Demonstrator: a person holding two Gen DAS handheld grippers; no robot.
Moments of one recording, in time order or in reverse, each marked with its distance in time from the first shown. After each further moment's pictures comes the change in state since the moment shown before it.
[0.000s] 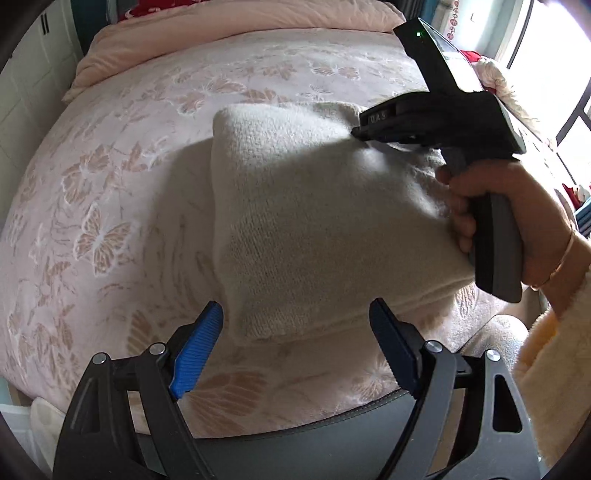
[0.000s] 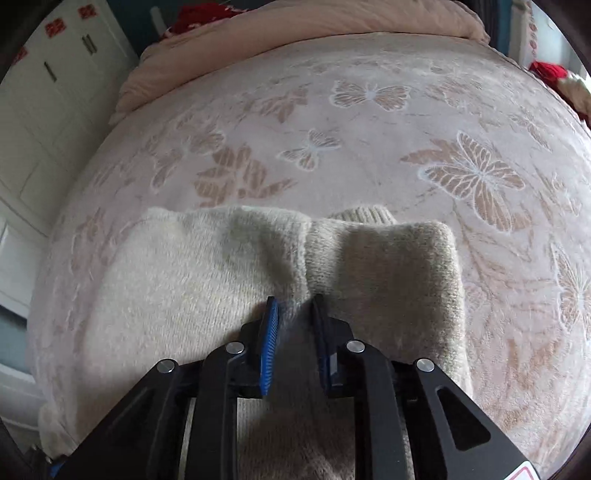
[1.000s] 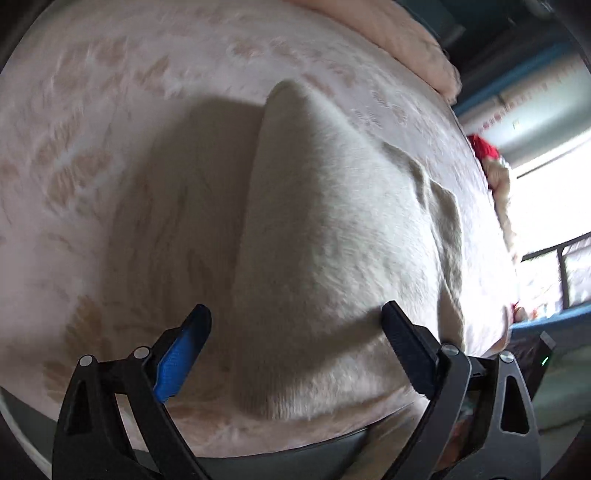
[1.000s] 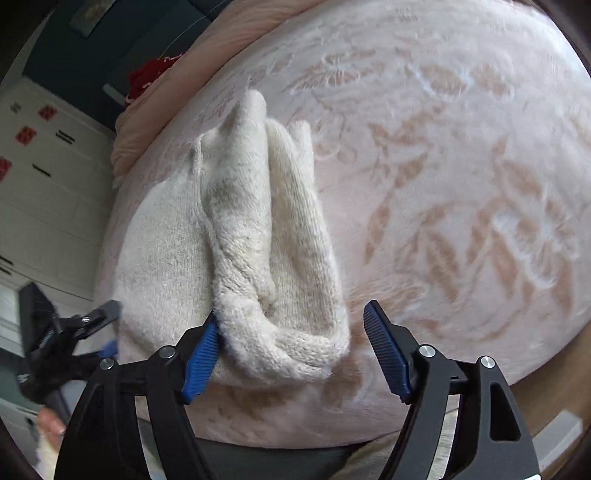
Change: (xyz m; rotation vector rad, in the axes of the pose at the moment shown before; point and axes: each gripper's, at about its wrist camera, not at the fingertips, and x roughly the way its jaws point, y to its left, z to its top) left arm 0.056 0.083 0.025 -0.512 0.076 -0.320; right arm -0.063 -0.089 -0.157 0.359 -0.005 0.206
